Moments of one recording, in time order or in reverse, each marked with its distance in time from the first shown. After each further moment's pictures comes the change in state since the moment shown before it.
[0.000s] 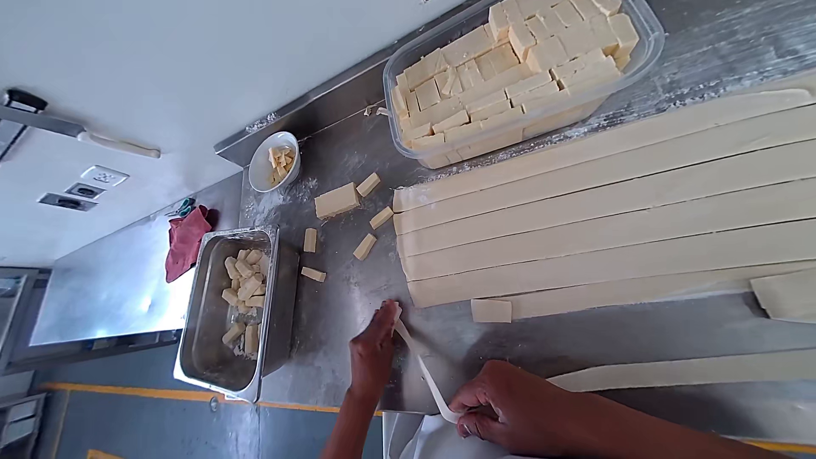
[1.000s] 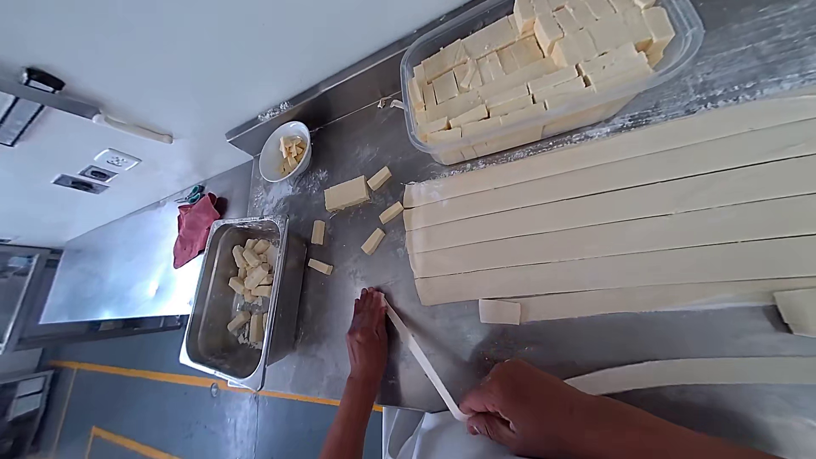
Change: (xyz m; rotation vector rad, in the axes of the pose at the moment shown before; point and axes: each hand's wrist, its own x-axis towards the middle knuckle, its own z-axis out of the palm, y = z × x) left_hand 0.004 -0.023 0.003 0.163 0.101 -0.051; right_hand -0.001 -0.002 -0.002 -0.220 0.026 -0.055
